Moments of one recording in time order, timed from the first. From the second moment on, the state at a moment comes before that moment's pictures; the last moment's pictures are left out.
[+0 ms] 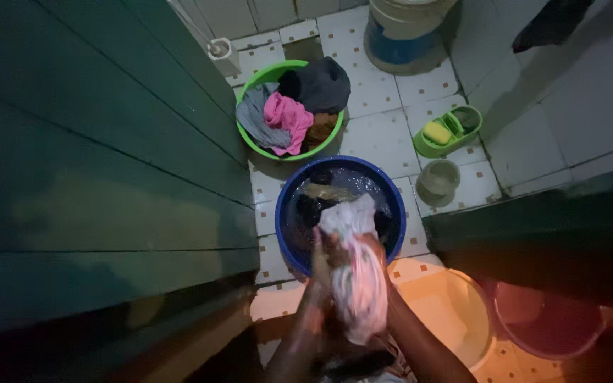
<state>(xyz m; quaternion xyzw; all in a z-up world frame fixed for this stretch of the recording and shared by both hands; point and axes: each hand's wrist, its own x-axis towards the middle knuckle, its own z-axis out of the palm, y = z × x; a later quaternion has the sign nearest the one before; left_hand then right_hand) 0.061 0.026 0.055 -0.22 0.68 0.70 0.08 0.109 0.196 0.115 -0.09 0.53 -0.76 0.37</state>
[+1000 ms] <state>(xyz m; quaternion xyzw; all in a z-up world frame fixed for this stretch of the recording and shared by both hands) 0.064 0.067 0.191 -0.05 0.81 0.58 -0.07 0.115 0.231 0.154 -0.10 0.62 -0.73 0.26</state>
